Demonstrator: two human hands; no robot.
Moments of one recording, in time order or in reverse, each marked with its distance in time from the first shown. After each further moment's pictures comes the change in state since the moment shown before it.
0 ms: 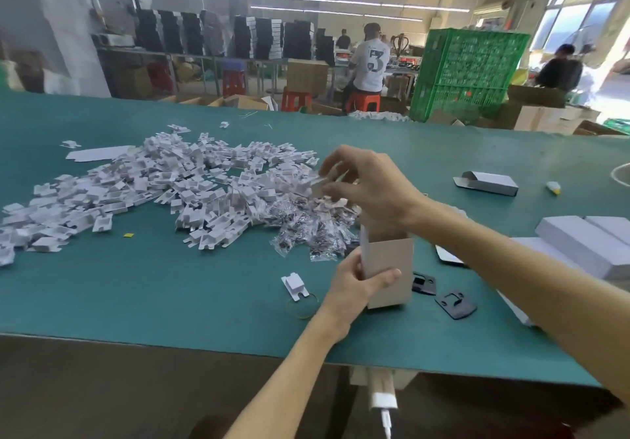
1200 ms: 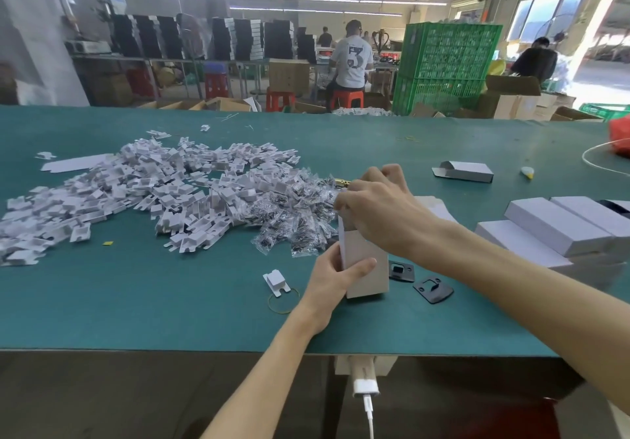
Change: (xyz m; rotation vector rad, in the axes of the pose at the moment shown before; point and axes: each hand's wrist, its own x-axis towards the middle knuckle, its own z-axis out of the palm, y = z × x) left_hand -0.001 0.001 0.004 0.002 -0.036 0.020; right_hand -0.055 0.028 -0.010 -0.829 -0.043 -0.099
